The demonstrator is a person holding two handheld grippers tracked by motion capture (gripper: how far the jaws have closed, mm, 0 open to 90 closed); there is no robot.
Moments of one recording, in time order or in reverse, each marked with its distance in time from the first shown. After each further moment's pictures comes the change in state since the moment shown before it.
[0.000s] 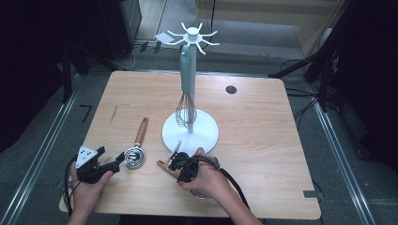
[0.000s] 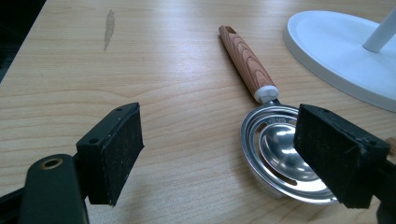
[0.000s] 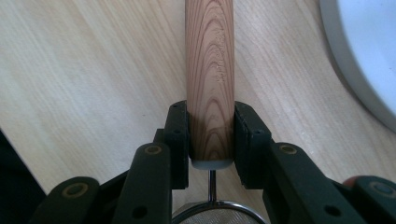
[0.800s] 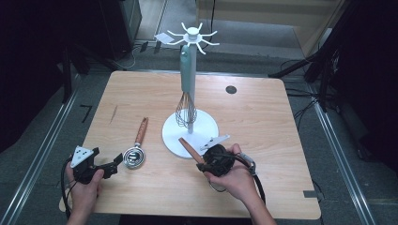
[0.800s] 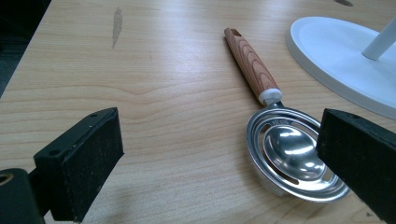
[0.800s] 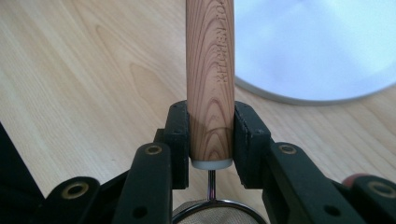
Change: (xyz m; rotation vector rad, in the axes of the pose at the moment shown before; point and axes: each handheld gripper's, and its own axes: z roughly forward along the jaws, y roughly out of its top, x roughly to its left) left arm 0.006 0.002 -0.005 0.003 -0.008 -0.043; right arm -0.049 -0.070 -0.054 -0.376 -0.012 0.188
